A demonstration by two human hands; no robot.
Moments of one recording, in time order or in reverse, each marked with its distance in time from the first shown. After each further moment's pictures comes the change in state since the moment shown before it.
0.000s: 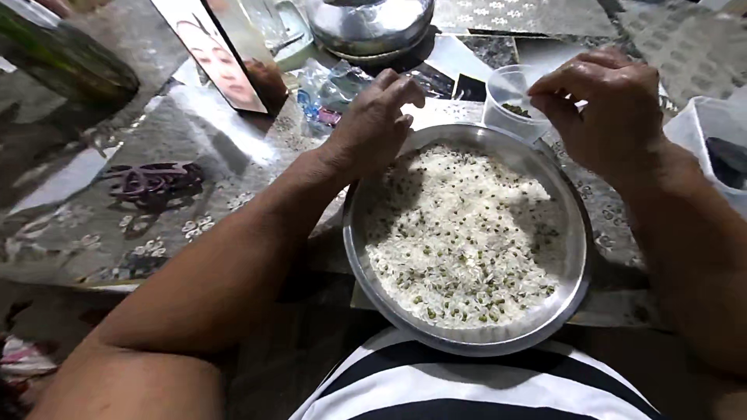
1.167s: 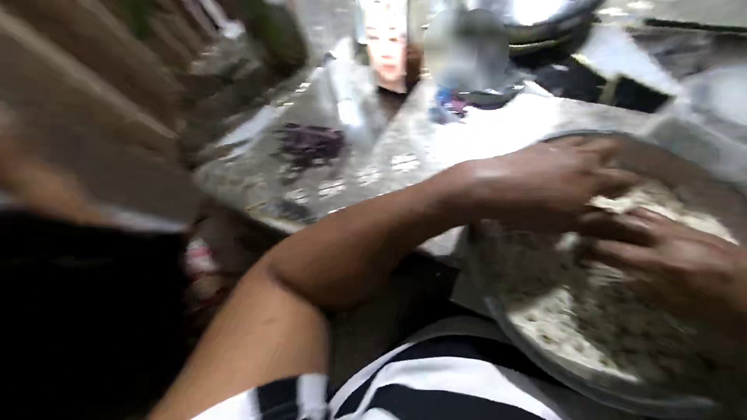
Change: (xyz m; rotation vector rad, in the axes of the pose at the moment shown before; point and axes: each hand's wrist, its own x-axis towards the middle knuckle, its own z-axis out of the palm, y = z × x) left_hand -0.019 0.047 -0.012 0.015 -0.426 0.233; right_hand -0.037 -0.064 0.030 0.262 -0.505 -0.403
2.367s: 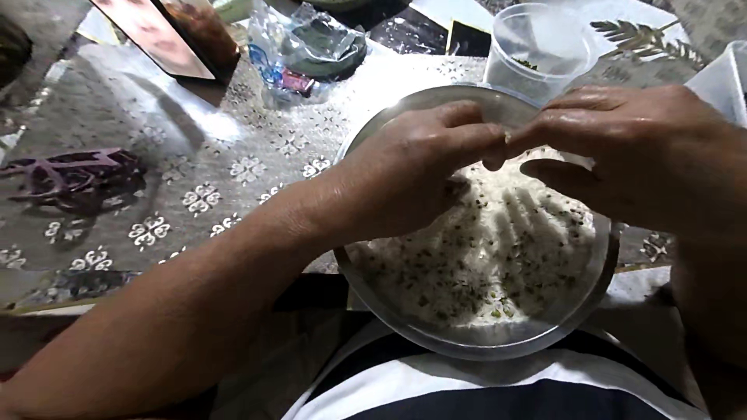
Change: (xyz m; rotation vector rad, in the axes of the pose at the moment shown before) left_hand -0.001 0.011 0.019 -0.165 0.349 0.266; right_hand -0.015 -0.009 -0.055 -0.166 0.184 0.182
